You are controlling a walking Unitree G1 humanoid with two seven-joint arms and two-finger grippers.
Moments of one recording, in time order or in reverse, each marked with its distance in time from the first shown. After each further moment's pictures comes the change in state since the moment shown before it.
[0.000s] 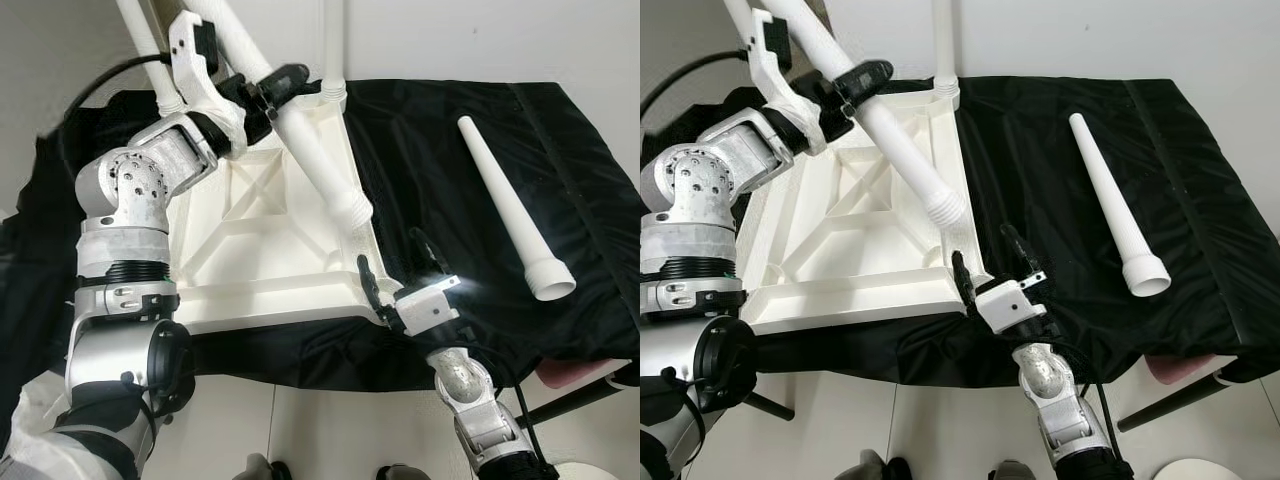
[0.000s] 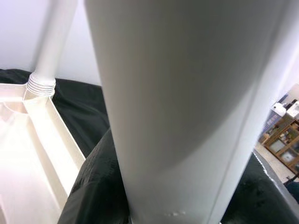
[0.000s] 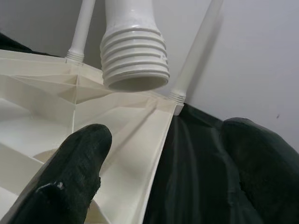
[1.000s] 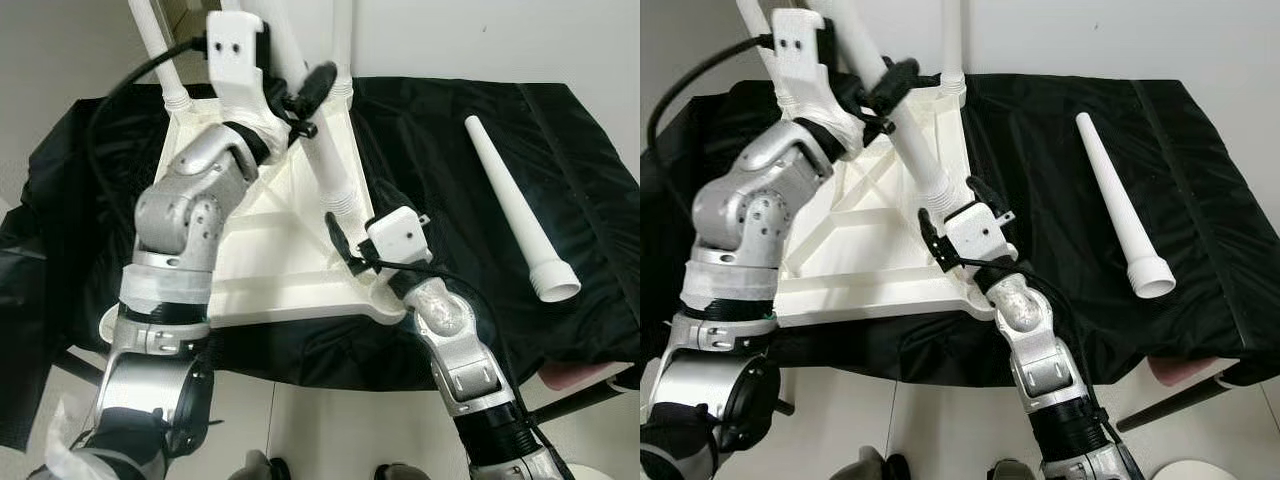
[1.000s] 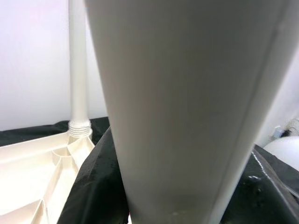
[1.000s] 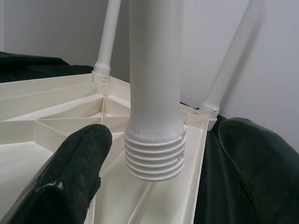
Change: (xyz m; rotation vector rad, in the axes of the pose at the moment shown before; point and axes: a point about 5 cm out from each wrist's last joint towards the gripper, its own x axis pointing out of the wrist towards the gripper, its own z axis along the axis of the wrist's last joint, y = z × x) left arm 0.011 -0.041 -0.021 0.383 -0.099 0.058; right arm 0.064 0.000 0.043 0.109 0.058 0.110
